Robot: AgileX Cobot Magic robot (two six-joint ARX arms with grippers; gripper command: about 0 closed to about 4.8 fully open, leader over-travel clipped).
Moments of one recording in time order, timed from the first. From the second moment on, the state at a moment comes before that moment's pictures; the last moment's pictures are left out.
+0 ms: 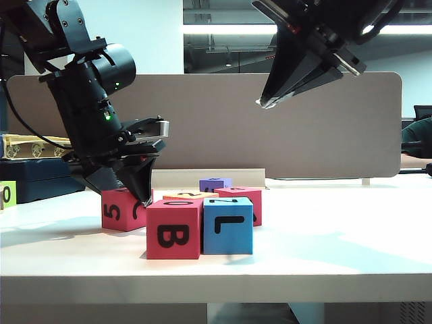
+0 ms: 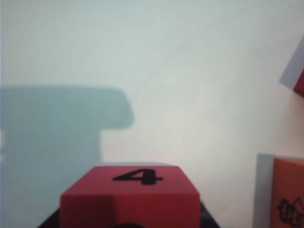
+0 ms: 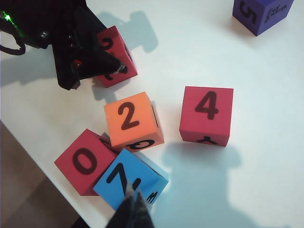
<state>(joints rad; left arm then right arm) -0.38 1.80 1.21 -0.43 0.11 0.11 0.56 1.34 1.02 -0.41 -0.26 0.05</state>
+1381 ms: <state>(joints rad) -0.36 1.81 1.21 -0.33 -0.08 -0.21 0.56 1.34 1.02 -0.44 -0.26 0.05</state>
